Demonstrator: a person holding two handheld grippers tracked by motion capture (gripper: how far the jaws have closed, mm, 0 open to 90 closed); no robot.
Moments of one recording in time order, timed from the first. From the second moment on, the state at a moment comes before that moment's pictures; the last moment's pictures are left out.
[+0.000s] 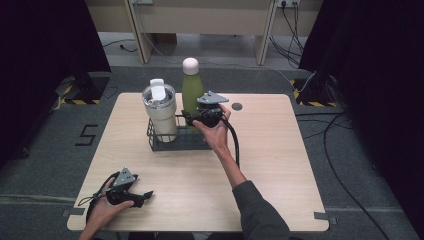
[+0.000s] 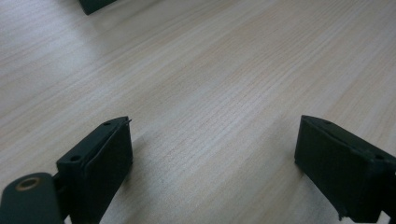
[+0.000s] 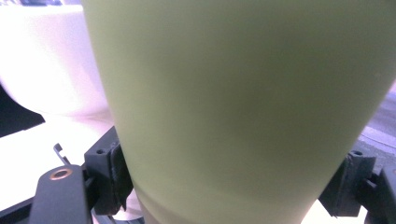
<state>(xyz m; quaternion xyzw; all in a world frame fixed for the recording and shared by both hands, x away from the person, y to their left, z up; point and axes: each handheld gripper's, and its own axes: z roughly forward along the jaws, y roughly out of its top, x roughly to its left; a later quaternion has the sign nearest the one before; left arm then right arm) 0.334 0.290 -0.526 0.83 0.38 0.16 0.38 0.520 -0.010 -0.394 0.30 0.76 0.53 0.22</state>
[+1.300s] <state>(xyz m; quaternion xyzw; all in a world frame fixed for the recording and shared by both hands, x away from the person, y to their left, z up) 0.333 0.290 -0.526 0.83 0.38 0.16 0.38 0.531 -0.007 -0.443 0.33 0.75 0.53 0.22</state>
